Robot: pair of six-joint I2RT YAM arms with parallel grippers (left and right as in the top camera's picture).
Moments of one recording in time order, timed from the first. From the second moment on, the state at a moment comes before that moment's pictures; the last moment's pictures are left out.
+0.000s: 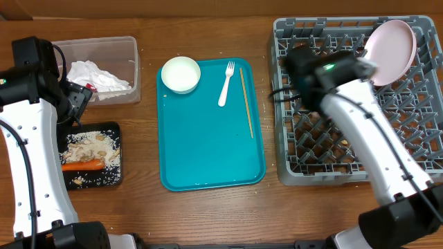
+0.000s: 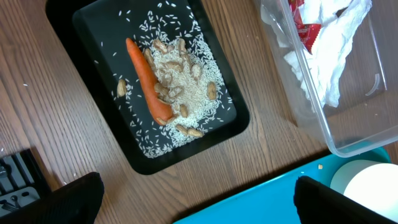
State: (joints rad) left arm 0.28 1.58 1.69 -1.45 -0.20 -0.97; right arm 0.34 1.70 1.69 -1.64 0.79 1.08
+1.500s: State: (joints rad) left arm 0.28 1.58 1.69 -1.45 -0.20 -0.97; right arm -0.29 1.71 1.31 -1.20 1.13 0.94
